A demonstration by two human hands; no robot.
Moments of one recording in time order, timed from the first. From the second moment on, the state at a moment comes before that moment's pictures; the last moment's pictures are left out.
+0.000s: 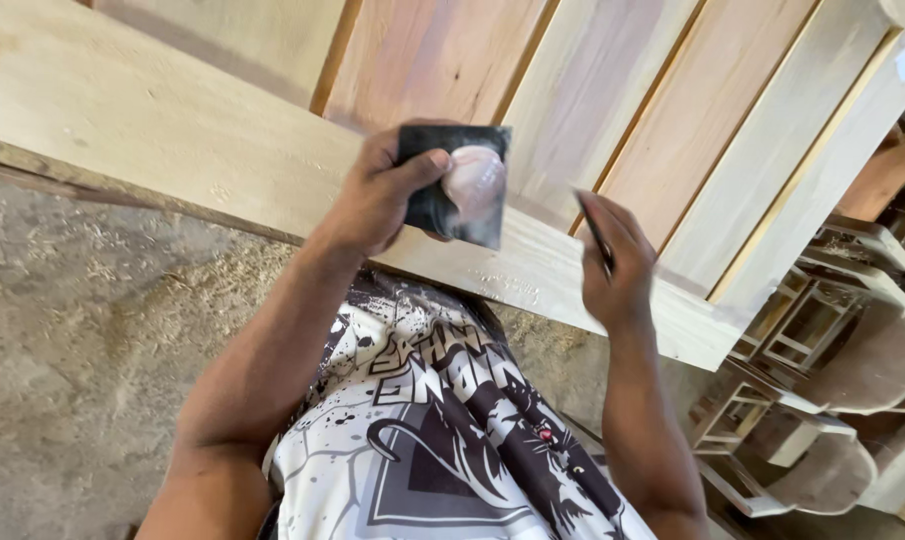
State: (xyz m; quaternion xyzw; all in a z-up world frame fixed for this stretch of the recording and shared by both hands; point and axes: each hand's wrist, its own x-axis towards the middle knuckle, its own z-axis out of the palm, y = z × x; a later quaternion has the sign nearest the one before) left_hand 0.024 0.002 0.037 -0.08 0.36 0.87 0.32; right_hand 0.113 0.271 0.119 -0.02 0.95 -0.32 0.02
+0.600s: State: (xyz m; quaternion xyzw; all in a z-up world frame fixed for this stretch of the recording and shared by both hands) left_hand 0.042 0.104 0.113 0.09 0.28 0.87 0.40; right_hand 0.172 0.313 0.108 -0.08 0.90 -0.31 -0.30
